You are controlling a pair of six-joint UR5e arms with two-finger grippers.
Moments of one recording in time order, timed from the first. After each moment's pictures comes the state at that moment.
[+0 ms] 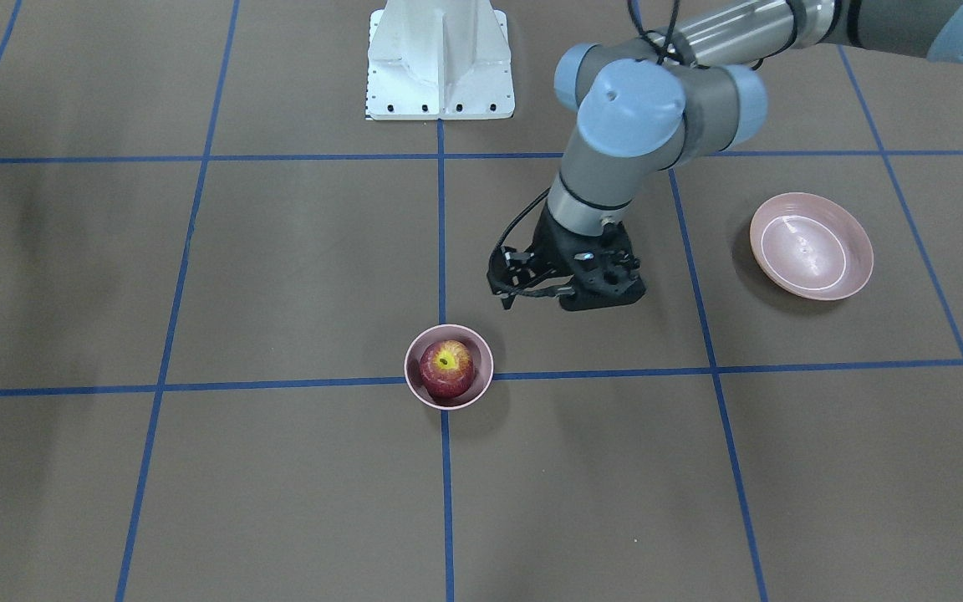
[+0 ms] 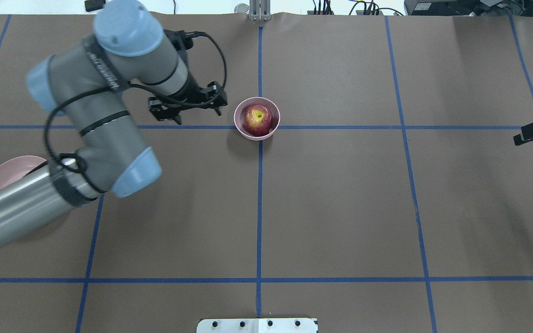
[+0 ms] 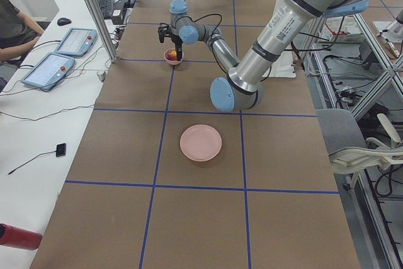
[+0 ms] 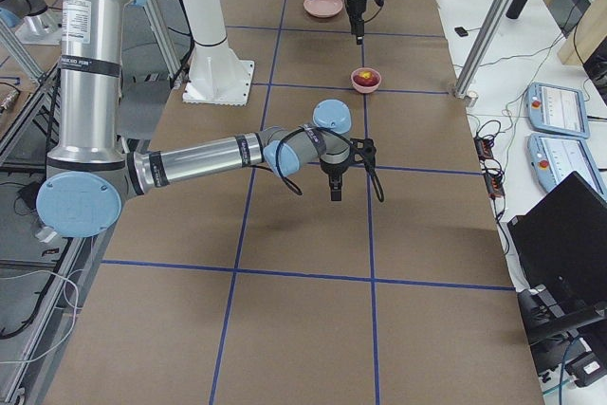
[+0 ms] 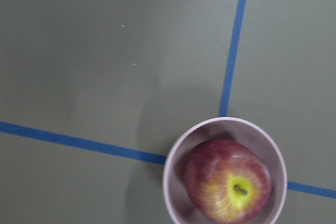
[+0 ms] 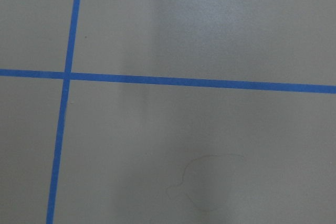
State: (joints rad) left arm -0.76 -2.21 -1.72 -1.61 -2.04 -1.19; right arm 1.21 -1.68 1.88 -1.24 2.31 0.57
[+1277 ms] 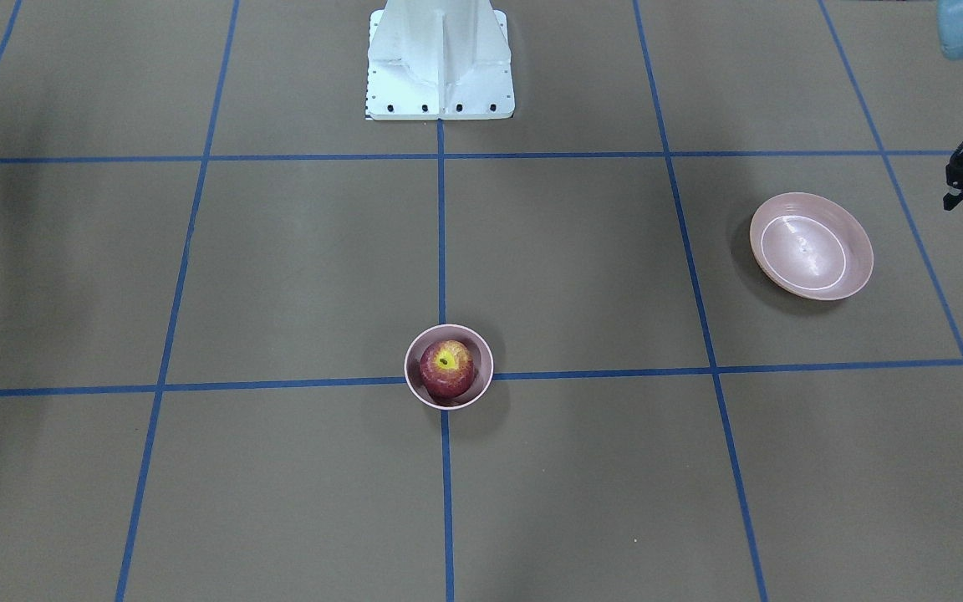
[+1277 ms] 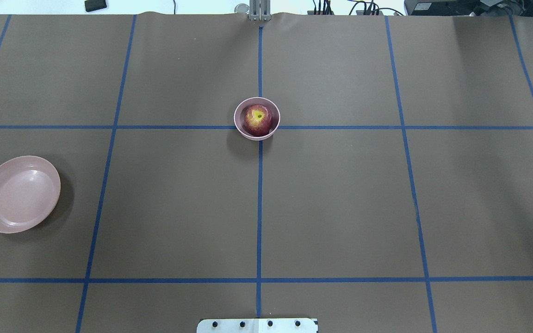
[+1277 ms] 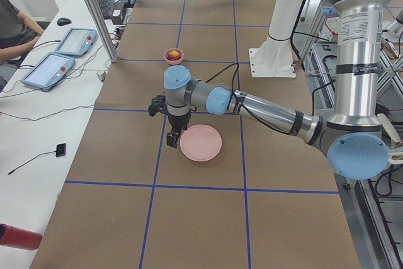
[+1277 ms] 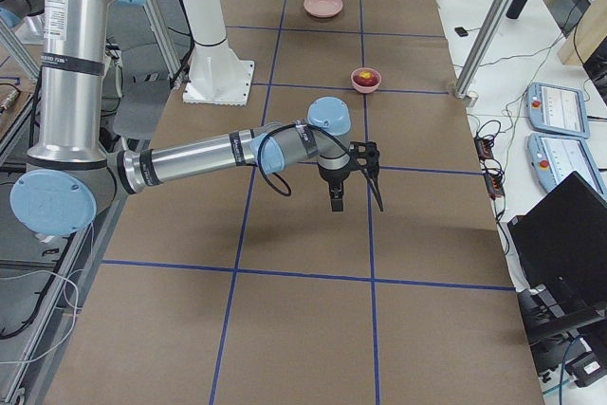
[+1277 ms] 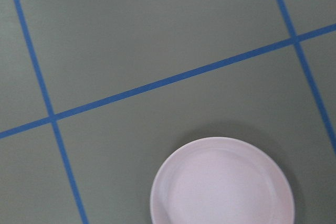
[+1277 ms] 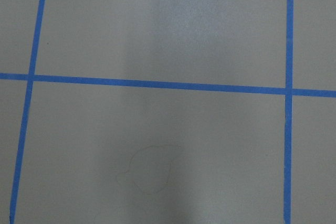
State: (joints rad) left arm -1.34 -1.52 -1.90 -1.57 -2.25 0.00; right arm 1.37 -1.68 1.93 -1.42 2.33 0.37
